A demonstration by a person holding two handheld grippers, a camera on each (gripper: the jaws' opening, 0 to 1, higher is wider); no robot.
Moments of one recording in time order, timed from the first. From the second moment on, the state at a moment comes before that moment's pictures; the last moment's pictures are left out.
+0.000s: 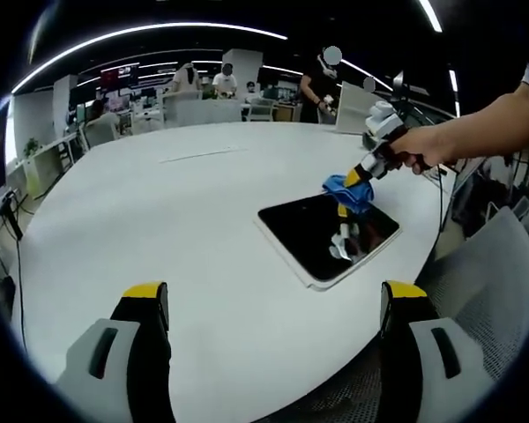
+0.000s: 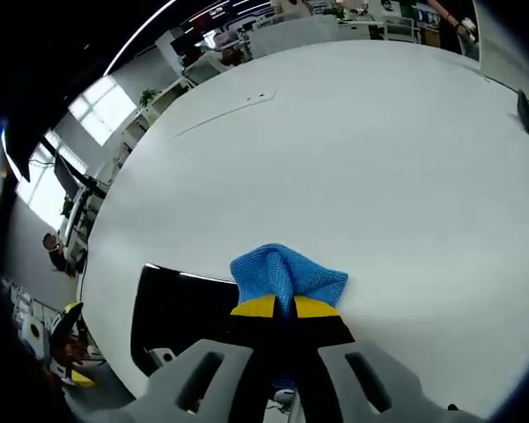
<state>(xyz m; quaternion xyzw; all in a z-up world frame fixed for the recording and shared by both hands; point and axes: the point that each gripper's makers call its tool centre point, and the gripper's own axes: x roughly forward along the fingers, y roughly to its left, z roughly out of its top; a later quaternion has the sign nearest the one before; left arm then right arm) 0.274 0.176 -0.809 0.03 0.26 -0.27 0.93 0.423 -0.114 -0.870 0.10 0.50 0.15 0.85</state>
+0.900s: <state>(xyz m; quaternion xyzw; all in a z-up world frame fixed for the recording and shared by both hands) 0.275 0.178 -0.808 0.04 0.26 -0.26 0.93 0.392 -0.203 -0.813 0.12 0.48 0.15 0.86</state>
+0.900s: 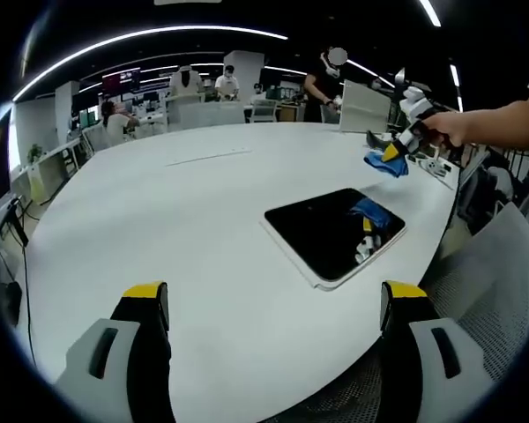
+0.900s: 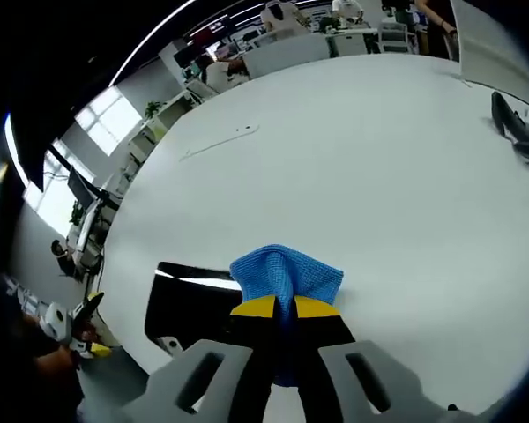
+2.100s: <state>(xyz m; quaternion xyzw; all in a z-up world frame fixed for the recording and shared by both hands) 0.278 0.179 -0.801 0.03 0.25 -0.24 0.94 0.372 -0.213 -0.873 -0.01 0.50 0.14 0.86</state>
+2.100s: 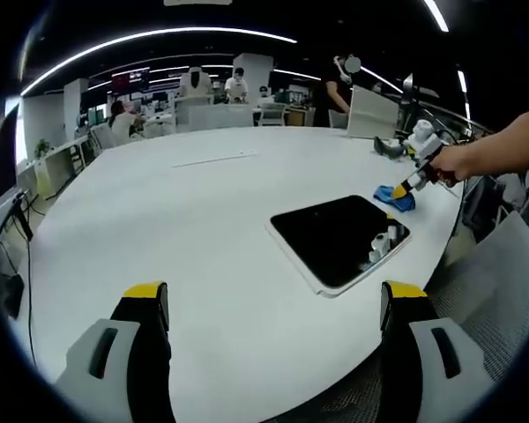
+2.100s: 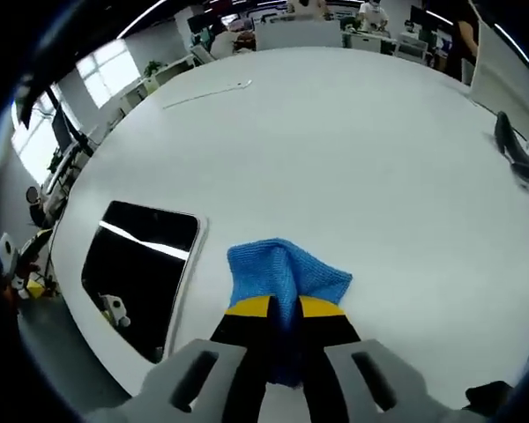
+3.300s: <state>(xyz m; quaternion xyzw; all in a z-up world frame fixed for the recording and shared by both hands) 0.274 0.178 -0.772 0.00 0.21 -0.23 0.95 0.316 -0.263 -0.797 0.05 0.29 0.23 0.93</state>
